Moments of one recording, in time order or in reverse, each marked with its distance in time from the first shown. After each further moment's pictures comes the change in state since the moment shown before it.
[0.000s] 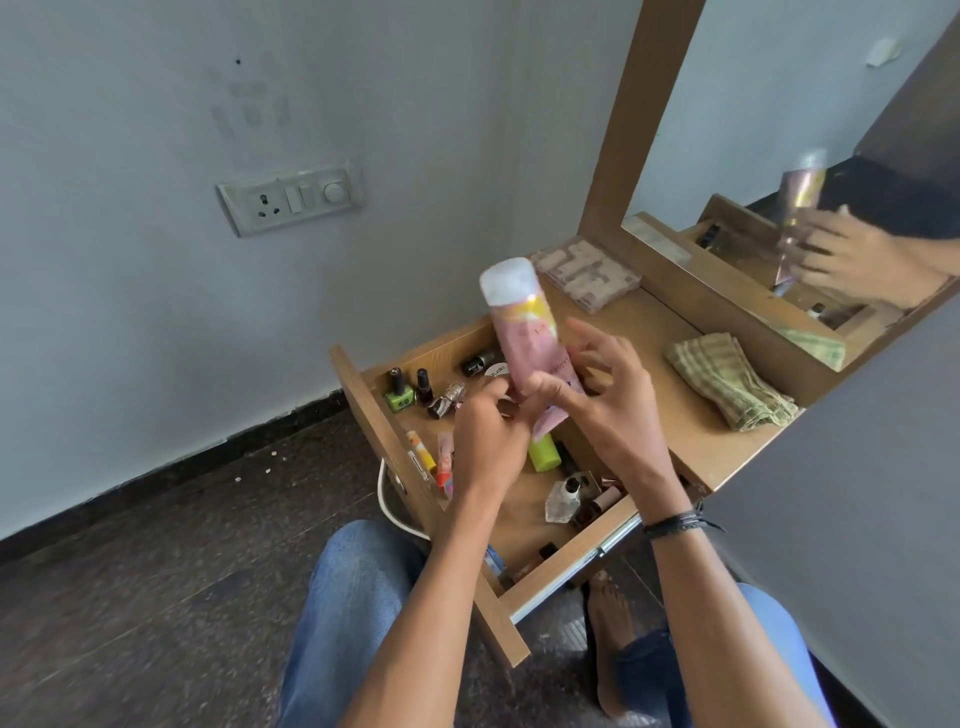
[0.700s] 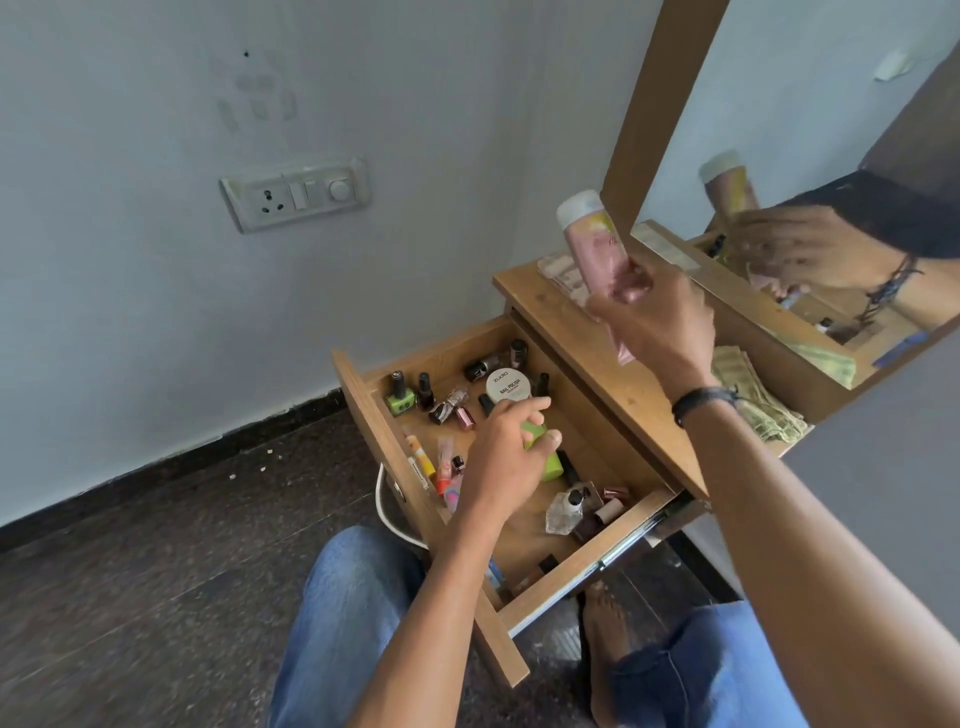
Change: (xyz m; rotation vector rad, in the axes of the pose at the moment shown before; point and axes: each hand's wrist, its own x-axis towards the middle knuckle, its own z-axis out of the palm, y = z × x) left_hand 0.001 -0.019 0.009 0.071 -0.267 -0.003; right_hand 0.100 -0.001 -0.030 -0.538 0.166 0.084
